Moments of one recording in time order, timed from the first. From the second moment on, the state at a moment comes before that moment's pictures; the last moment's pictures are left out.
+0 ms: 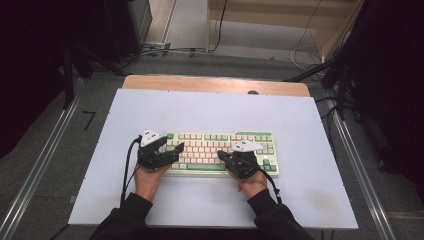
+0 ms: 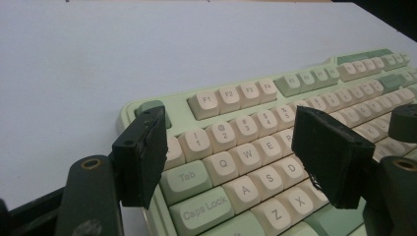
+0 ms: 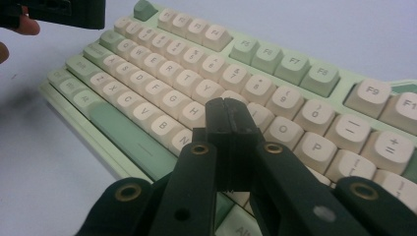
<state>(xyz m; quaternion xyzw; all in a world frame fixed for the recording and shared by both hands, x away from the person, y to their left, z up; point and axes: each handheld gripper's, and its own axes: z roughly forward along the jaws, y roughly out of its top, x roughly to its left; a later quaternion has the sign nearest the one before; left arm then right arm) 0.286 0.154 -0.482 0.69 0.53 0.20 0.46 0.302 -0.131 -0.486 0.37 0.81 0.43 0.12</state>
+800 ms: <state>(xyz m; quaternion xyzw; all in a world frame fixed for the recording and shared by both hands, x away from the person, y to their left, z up) 0.282 0.158 -0.483 0.68 0.53 0.20 0.46 0.301 -0.114 -0.493 0.35 0.83 0.42 0.11</state>
